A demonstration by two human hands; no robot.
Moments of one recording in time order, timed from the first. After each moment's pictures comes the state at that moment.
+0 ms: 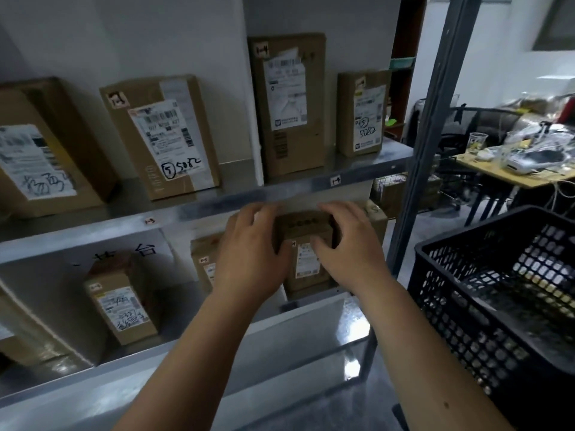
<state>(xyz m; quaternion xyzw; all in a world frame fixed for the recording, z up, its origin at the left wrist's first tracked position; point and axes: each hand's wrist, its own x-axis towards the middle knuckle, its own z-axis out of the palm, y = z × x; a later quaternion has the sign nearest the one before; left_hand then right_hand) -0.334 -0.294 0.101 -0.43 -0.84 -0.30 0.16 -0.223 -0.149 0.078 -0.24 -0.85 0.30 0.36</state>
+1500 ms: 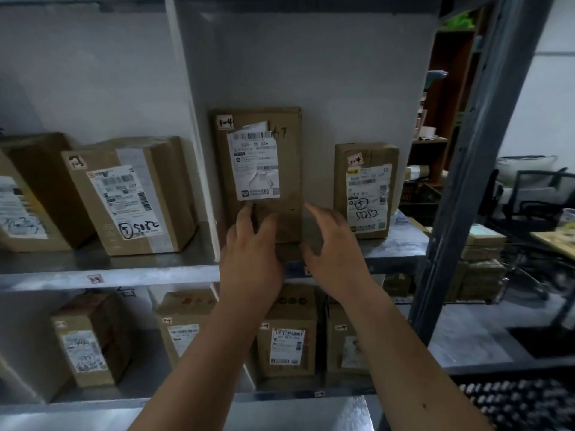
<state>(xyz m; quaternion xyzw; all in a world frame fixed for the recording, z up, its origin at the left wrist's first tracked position) -0.368 -0.109 0.141 -0.27 -0.89 -0.26 0.25 -0.309 0.037 0.140 -0.07 -0.88 0.32 0.33</state>
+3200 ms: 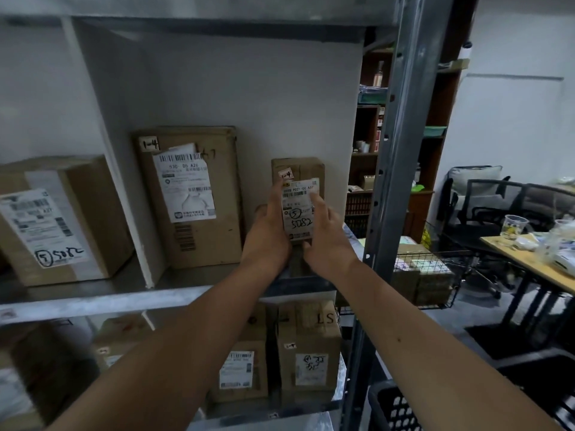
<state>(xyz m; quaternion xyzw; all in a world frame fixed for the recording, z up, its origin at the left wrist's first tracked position) -0.390 0.039 0.167 -0.35 -0.82 -0.42 0.16 -0.312 0.152 0.160 -0.15 -0.90 0.31 0.27</state>
